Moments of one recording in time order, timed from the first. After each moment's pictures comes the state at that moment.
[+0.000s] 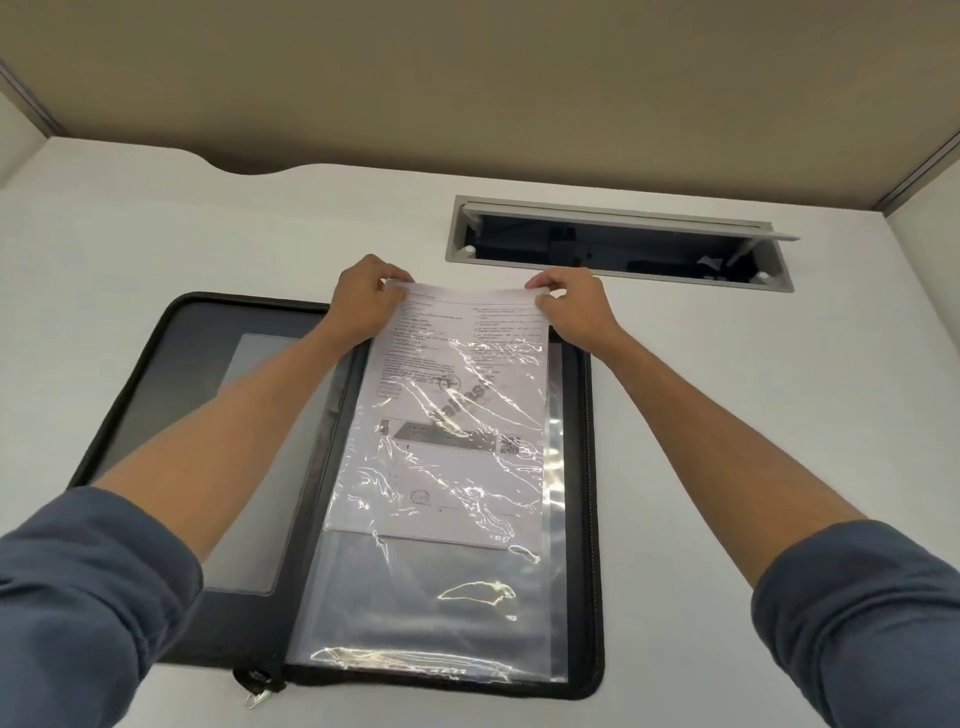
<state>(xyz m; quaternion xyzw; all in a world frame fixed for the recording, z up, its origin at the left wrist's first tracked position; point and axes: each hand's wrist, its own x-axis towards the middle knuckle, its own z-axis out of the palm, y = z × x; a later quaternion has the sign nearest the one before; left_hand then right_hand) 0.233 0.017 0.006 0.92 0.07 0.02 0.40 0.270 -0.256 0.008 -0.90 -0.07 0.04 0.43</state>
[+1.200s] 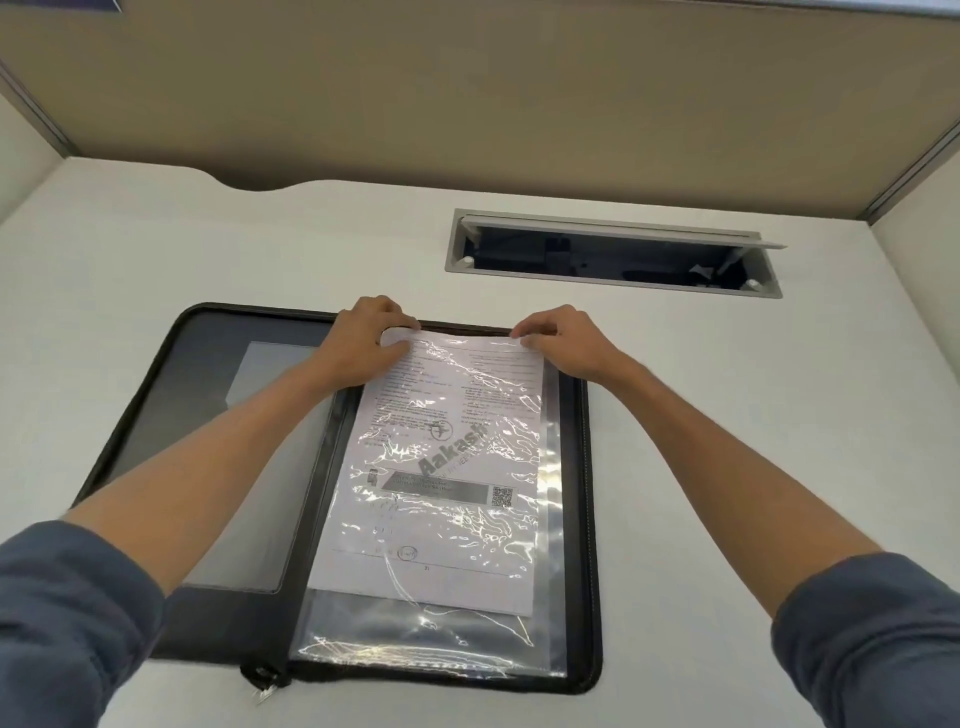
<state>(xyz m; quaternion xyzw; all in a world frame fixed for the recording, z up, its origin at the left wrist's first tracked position) 0.193 0.027 0.002 0.96 -0.07 -0.04 0.25 0.233 -0.264 0.023 -0.90 -0.16 0.18 0.37</state>
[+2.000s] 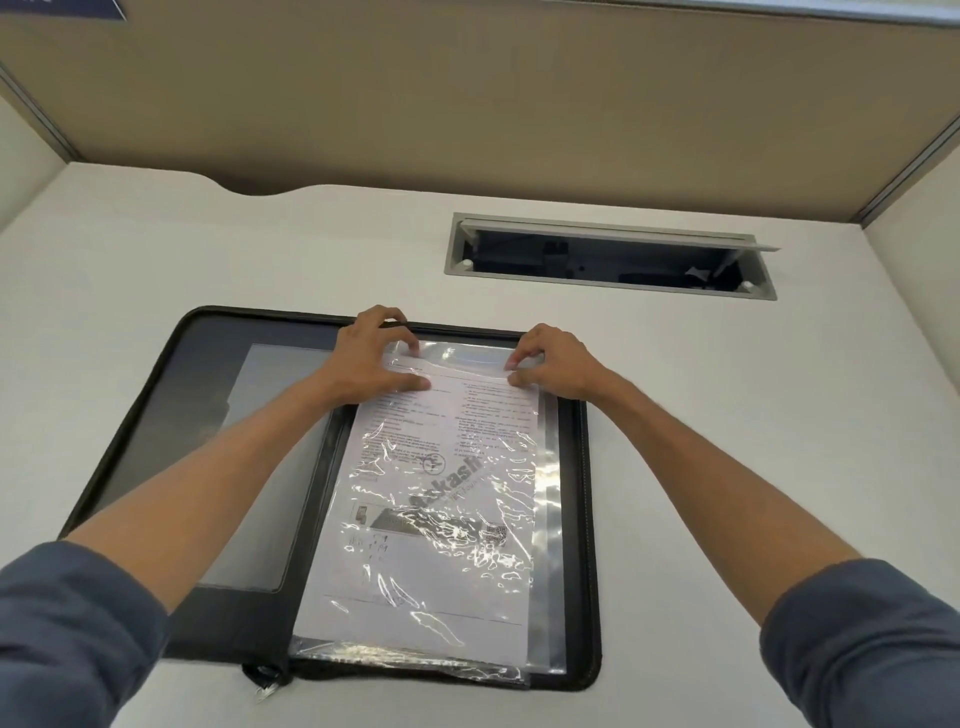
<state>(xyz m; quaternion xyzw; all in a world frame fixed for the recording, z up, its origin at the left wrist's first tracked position) 0.177 0.025 -0.007 0.96 -0.07 -0.04 0.28 0.222 -0.261 0.003 -0.92 -0.17 0.19 0.31</state>
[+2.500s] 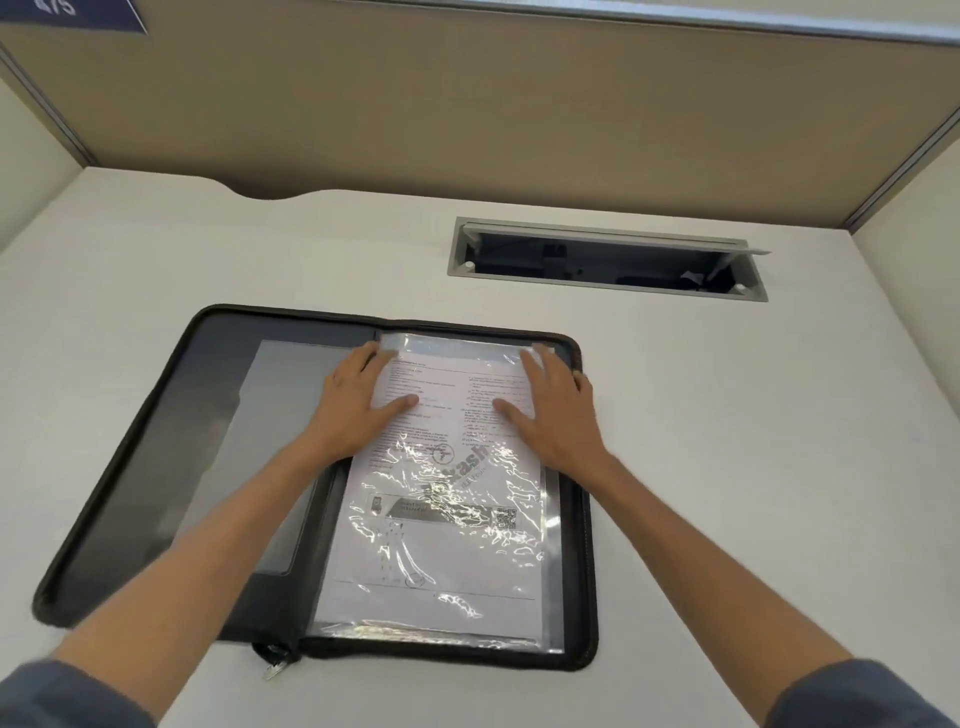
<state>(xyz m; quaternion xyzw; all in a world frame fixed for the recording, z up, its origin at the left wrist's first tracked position) 0.108 0.019 -0.021 0.96 0.01 -0.02 0.27 0.138 -0.258 -0.018 -0.97 -0.15 0.02 0.19</state>
